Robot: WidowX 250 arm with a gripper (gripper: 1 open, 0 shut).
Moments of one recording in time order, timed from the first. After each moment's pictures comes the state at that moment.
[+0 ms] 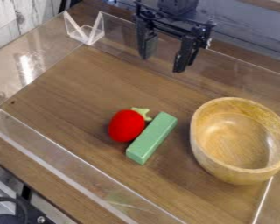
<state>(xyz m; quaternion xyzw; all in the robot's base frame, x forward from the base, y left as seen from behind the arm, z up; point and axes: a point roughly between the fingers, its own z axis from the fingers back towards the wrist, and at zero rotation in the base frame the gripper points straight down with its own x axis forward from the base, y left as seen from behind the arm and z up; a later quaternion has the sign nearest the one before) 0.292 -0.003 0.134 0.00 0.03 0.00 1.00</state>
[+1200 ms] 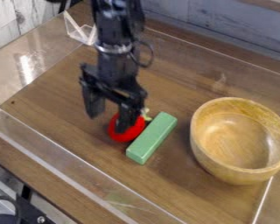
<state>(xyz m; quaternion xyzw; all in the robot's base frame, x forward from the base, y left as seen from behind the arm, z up) 0.223 0.036 0.057 -0.01 0.06 -0.02 1.00</state>
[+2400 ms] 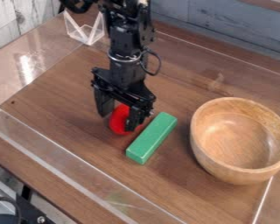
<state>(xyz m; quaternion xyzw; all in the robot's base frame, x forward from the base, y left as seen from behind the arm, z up) 0.239 0.037 0.049 0.02 0.05 -0.02 1.00</state>
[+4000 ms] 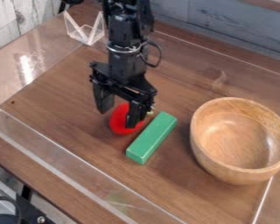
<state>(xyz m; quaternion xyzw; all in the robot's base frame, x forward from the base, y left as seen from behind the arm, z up) 0.239 0.026 0.058 0.00 0.05 -0.03 1.00</state>
